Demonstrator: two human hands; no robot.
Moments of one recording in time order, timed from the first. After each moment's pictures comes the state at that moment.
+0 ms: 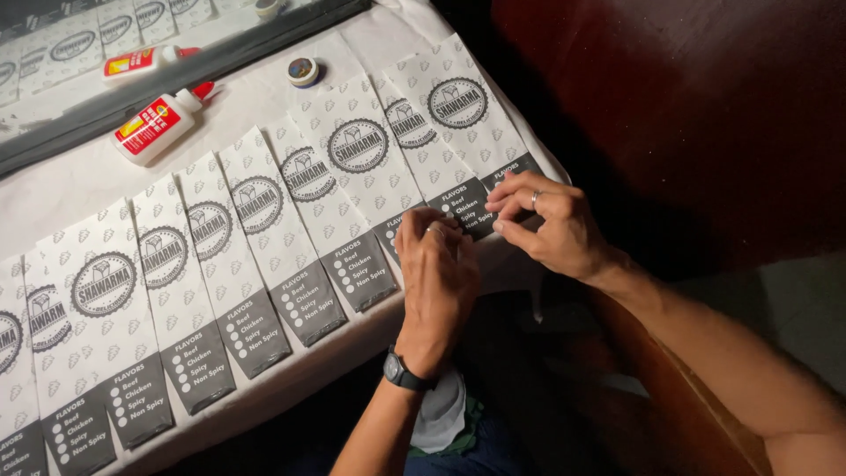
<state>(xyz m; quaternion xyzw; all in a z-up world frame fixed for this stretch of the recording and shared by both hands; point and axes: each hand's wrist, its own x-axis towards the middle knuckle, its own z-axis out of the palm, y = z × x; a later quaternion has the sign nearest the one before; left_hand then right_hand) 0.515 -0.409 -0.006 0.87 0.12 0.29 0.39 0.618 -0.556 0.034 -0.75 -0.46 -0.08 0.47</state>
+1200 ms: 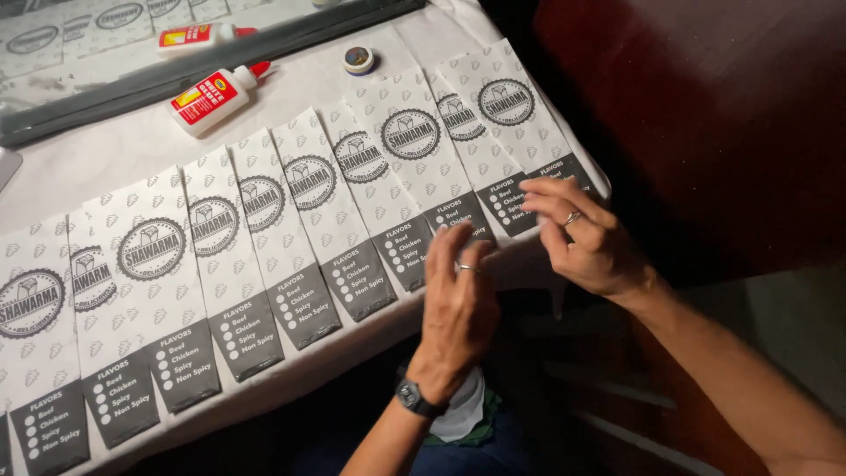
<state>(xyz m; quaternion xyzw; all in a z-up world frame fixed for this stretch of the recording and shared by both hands) 0.451 -0.383 0.003 0.86 -0.03 0.43 0.28 0.575 -0.532 0.052 -0.75 -0.53 -0.23 0.32</state>
